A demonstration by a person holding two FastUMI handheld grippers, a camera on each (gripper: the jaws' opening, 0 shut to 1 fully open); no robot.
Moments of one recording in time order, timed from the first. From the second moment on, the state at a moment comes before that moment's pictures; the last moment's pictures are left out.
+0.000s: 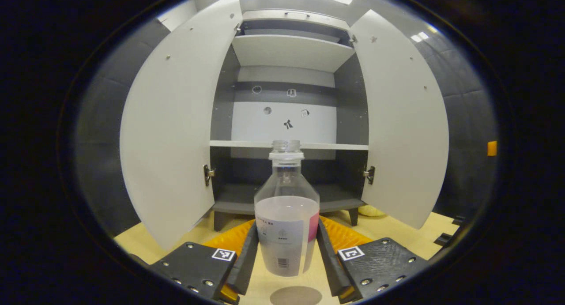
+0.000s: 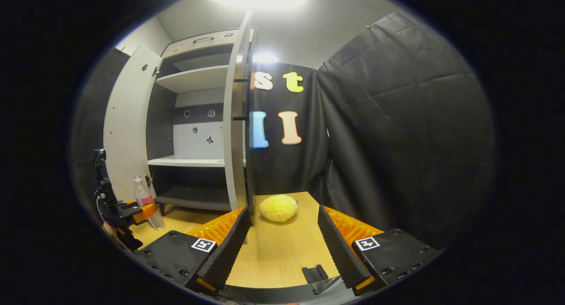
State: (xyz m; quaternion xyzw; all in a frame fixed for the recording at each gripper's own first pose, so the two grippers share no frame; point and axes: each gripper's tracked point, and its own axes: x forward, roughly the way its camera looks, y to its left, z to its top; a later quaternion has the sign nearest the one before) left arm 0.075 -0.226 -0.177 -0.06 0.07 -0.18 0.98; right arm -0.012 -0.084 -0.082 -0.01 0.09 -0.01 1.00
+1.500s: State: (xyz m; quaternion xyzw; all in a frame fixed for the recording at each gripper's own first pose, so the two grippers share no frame) left arm 0.017 -0.221 -0.203 -0.02 0.10 -0.16 0.98; right arm -0.010 -0.052 -0.087 0.01 0.10 0.05 0.99
